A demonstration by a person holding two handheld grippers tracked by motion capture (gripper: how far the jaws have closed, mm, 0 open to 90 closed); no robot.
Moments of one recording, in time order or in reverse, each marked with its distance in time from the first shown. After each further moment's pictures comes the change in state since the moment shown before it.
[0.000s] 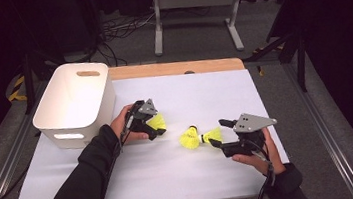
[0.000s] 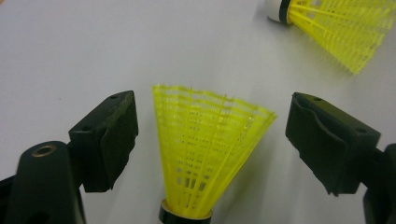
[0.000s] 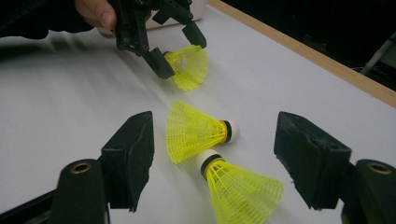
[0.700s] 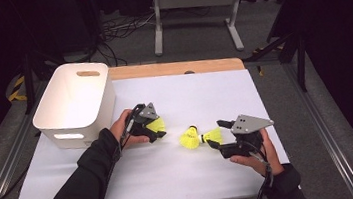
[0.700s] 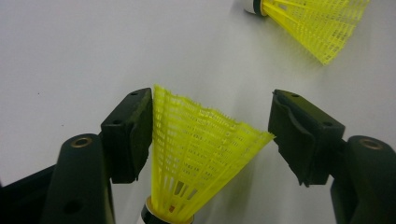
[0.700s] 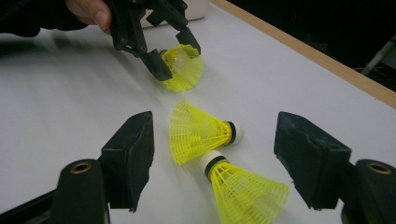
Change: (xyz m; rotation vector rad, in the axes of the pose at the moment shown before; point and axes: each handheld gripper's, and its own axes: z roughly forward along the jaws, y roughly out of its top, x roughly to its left) left arm -0.014 -0.002 -0.007 0.020 -0.023 0.031; right arm 0.005 0.002 0.003 0.010 -0.003 -0.017
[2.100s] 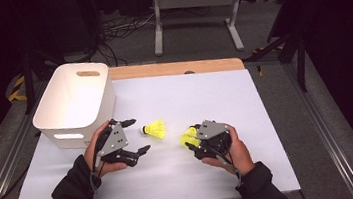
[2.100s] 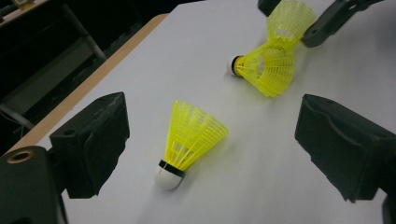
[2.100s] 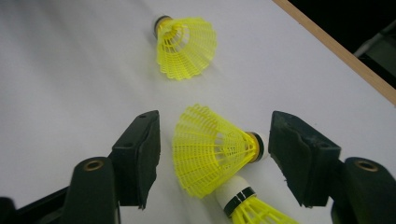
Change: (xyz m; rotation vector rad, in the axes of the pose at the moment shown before) left arm -0.075 -0.053 -0.089 -0.362 0.262 0.075; right arm 0.036 0.015 0.069 0.164 -0.091 -0.140
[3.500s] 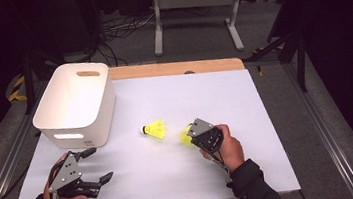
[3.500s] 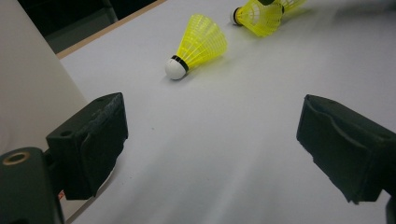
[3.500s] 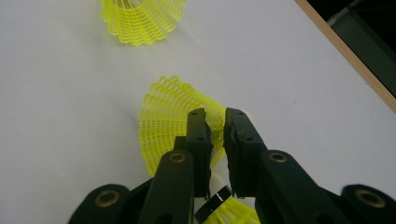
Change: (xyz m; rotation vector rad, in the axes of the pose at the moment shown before) left arm -0.021 -0.080 -0.085 -0.004 0.061 -0.200; right arm -0.002 -0.001 0.031 0.139 -0.129 -0.042
